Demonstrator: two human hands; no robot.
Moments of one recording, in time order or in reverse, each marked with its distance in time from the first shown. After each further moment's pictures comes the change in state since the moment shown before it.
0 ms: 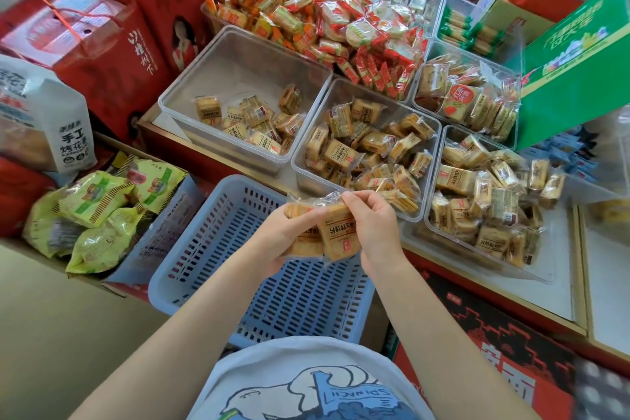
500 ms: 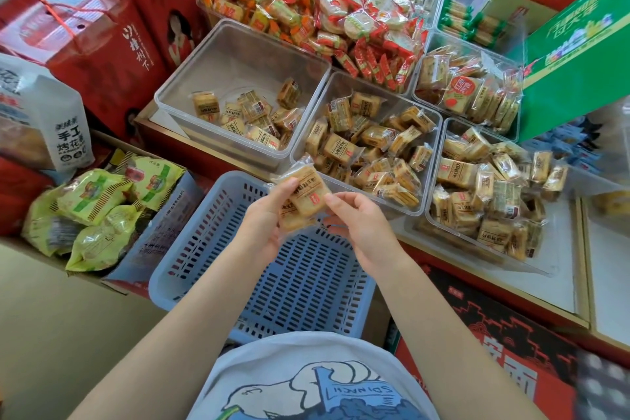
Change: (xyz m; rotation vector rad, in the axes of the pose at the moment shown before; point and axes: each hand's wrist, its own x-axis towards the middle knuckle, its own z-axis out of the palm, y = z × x) left_hand 0.010 0.002 -0.006 -0.406 0.330 -0.035; right_hand 0.003 0.008 -0.001 -0.055 -0.218 0.079
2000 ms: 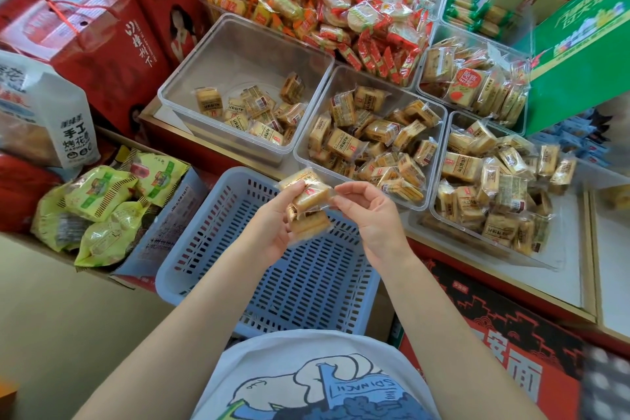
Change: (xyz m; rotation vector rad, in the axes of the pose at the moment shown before) left_hand 0.006 -0.007 -0.008 0.055 -0.037 -0.120; right_hand -0.004 0.002 -0.006 0.140 -0.001 -0.196
